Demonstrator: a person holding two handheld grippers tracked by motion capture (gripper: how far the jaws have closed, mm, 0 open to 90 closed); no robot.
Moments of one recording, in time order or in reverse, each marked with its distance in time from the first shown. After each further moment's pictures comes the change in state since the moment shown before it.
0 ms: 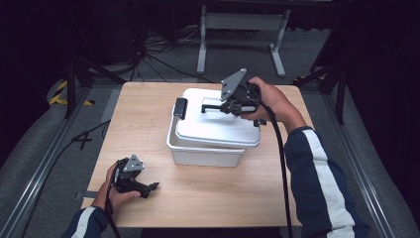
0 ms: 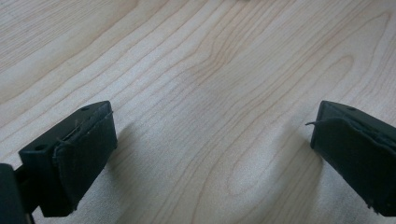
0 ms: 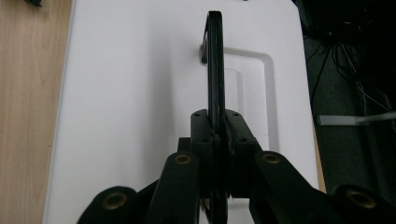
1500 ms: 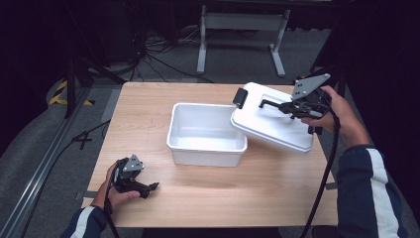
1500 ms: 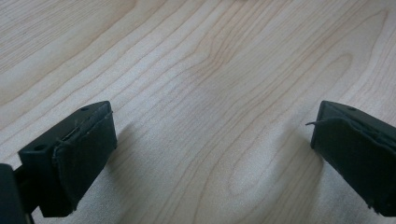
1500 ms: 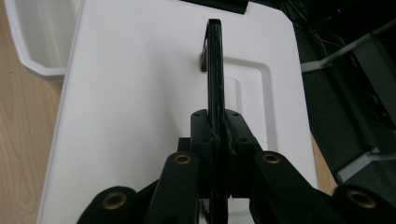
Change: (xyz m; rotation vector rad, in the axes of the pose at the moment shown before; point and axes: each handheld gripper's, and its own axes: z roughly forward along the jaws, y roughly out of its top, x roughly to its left) left arm 0.002 0.000 0.000 -0.004 -0.005 0.016; right arm 0.003 -0.147 -0.075 -0.006 -0.151 0.255
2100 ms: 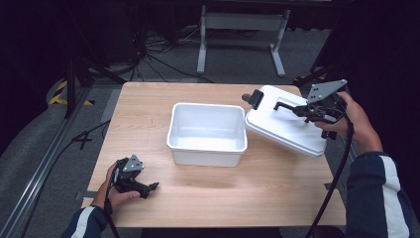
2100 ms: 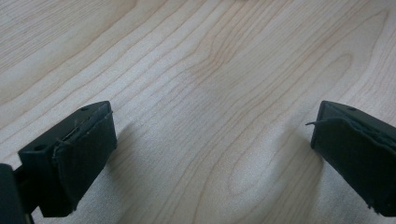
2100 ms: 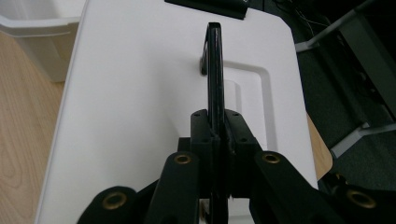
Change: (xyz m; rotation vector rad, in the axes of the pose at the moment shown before) left arm 0.000 0.000 0.000 0.001 0.003 0.000; right arm -0.005 -0.040 -0.011 0.025 -0.050 0.070
